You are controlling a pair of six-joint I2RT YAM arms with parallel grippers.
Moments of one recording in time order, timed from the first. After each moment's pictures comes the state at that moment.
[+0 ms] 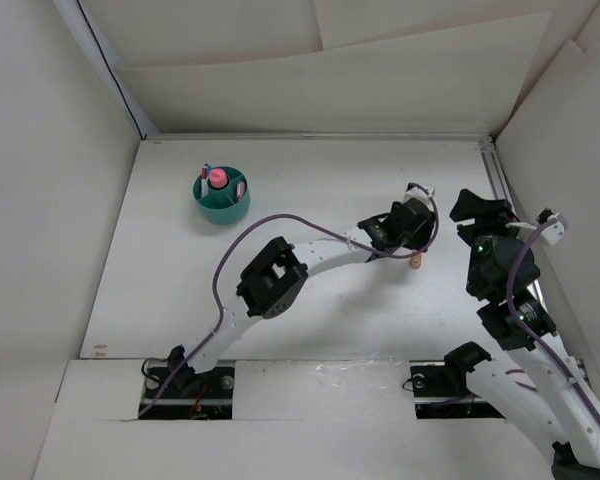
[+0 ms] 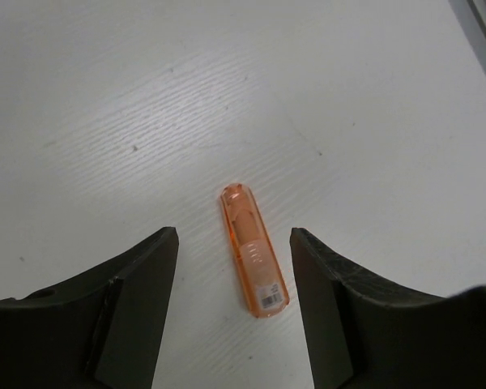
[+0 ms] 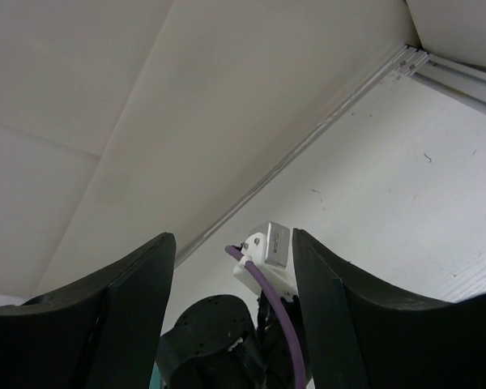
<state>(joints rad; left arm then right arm) -1.05 2.41 2.03 -0.22 -0.22 -0.50 0.46 0.58 0.75 -0.10 0.78 0.71</state>
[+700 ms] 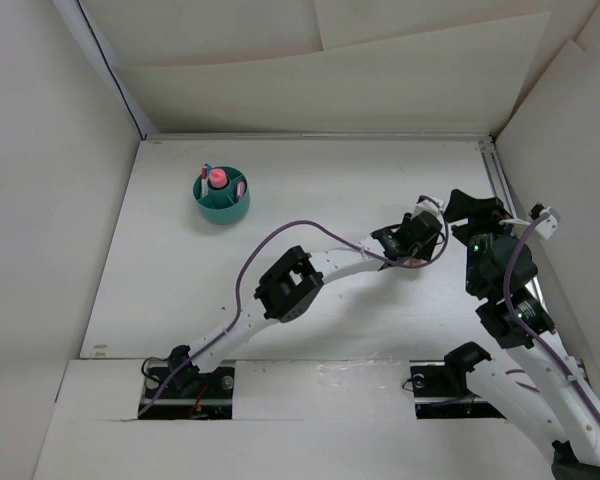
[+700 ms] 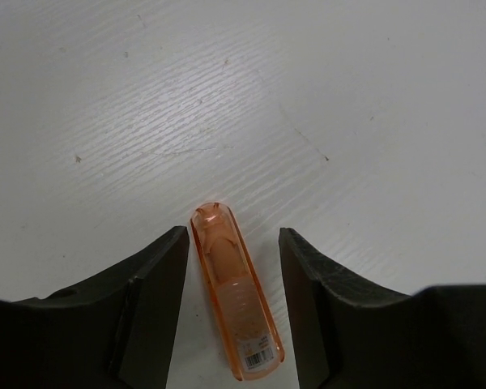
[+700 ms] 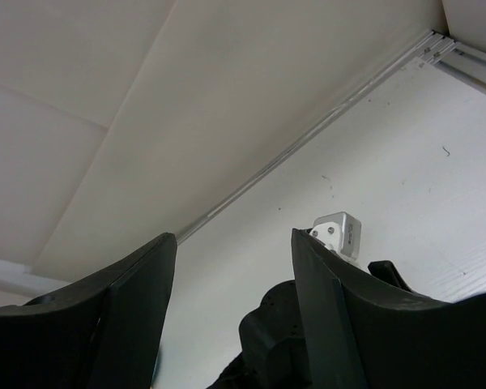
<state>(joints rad) -1.08 2.63 2.28 -0.28 -0.27 -0.48 0.46 0.59 0.75 -0.10 0.70 0.68</state>
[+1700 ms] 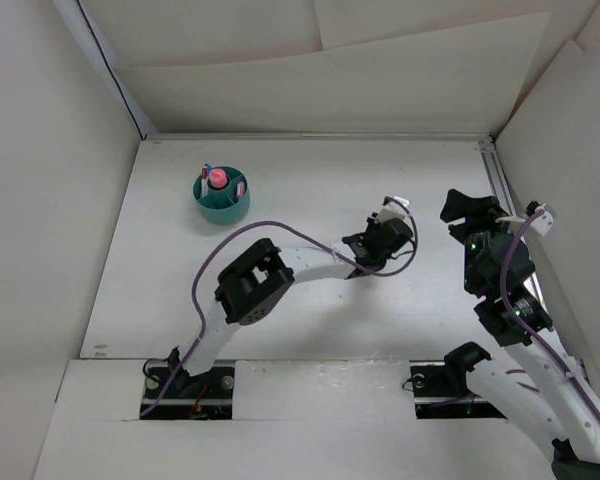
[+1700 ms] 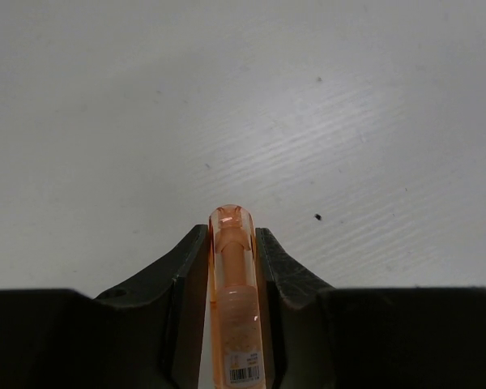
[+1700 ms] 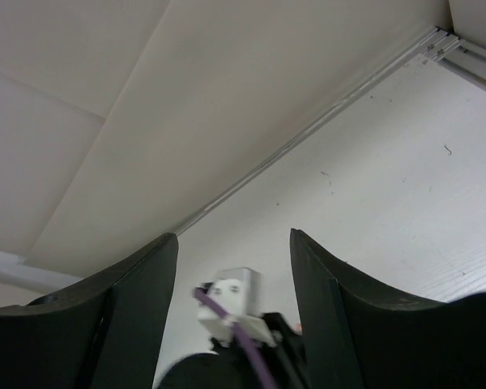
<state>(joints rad) -1.10 2.26 1.68 -0.11 -0.60 -0.37 0.46 0.60 0.75 -0.09 0.68 0.67</state>
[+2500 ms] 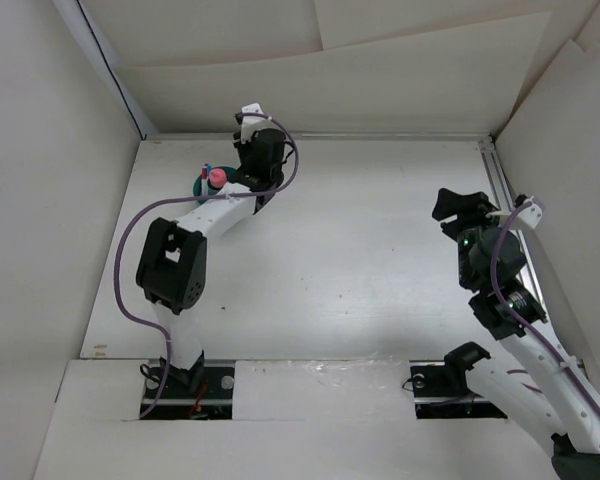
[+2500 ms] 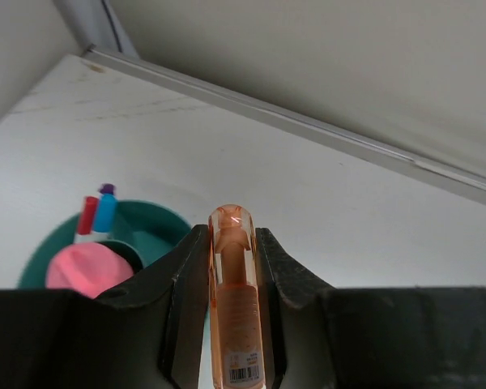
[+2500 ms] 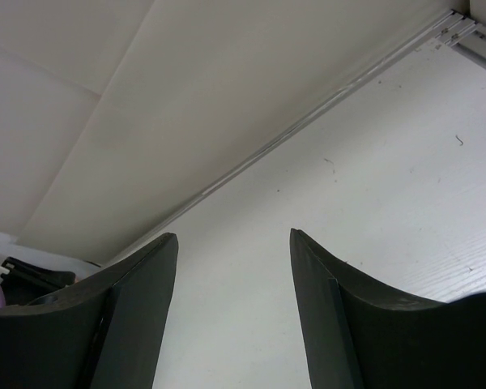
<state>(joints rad) -0.48 1.87 1.46 0.09 -0.82 -0.32 0.46 0.65 0.75 -0.07 0.64 0.66</state>
